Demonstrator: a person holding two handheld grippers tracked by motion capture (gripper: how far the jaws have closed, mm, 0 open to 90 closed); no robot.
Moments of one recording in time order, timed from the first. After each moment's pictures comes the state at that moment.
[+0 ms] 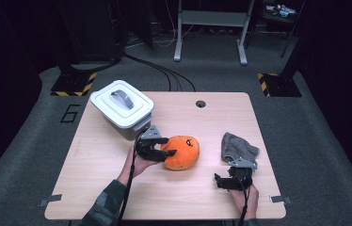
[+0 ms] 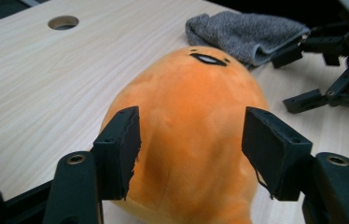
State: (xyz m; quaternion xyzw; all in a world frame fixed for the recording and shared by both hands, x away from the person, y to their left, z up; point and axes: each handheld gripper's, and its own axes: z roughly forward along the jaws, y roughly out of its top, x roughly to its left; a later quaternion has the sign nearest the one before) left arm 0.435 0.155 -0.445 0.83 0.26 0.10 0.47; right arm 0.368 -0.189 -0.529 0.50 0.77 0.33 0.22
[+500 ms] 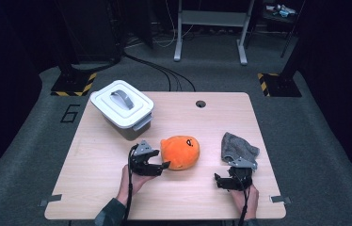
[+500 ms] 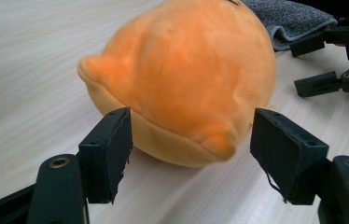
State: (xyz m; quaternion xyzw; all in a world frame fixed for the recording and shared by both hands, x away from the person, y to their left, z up) left arm 0.392 0.167 -0.480 0.80 0.35 0.11 0.47; right arm 0.368 -0.189 -0.529 0.50 0.77 0.33 0.22
